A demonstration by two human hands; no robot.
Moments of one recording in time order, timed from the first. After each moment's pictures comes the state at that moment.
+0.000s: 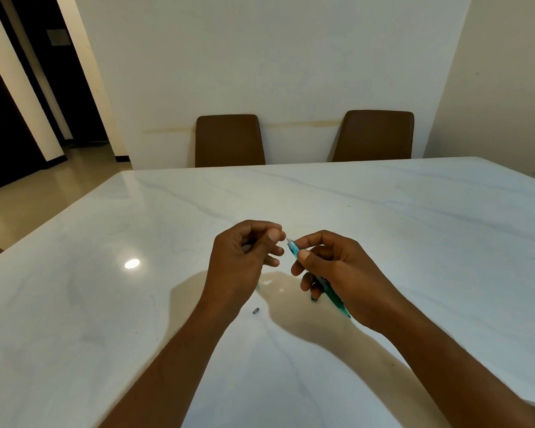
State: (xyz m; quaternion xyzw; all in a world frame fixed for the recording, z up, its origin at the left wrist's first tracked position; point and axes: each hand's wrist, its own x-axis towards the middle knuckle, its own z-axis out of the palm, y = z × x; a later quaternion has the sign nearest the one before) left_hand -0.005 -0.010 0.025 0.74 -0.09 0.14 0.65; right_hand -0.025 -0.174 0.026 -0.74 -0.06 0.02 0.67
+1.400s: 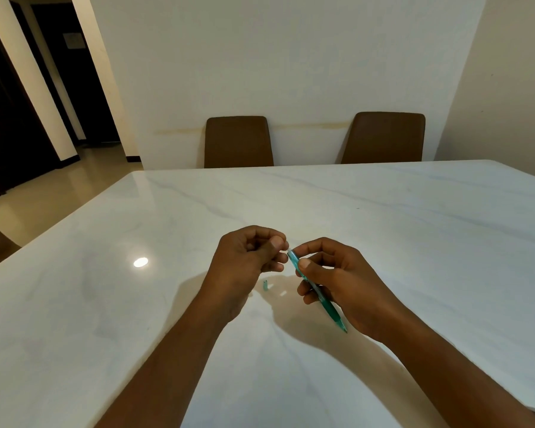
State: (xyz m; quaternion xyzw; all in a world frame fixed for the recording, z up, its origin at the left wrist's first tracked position) left_hand -0.006 0.001 0.031 0.73 -0.06 0.05 0.68; right_hand -0.029 -0.162 0.022 -0.75 -0.04 0.02 0.66
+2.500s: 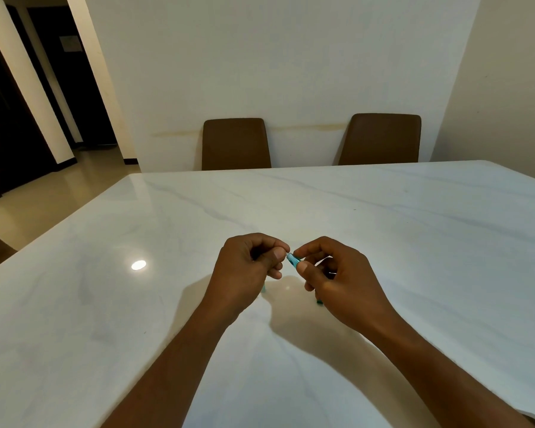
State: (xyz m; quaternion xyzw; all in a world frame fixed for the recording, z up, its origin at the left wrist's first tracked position) left_hand -0.006 -0.001 0.027 0.80 -0.09 0.09 0.59; right_hand -0.030 -0.162 0.015 -0.84 -0.08 -0.13 0.53
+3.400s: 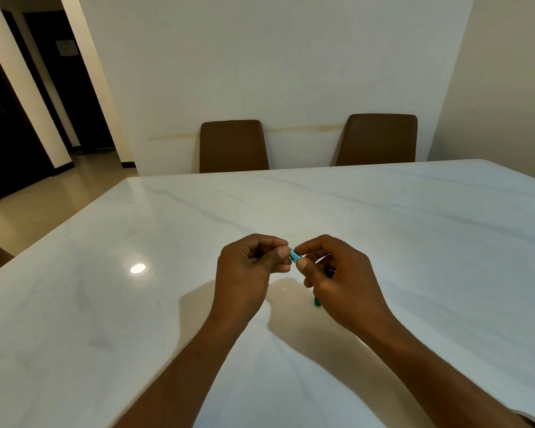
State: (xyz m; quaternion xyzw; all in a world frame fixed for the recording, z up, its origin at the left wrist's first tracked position) left_hand -0.011 -0.015 0.022 0.73 -0.06 0.13 0.67; right_hand -0.030 -0.161 0.014 -0.83 -0.07 -0.18 0.52
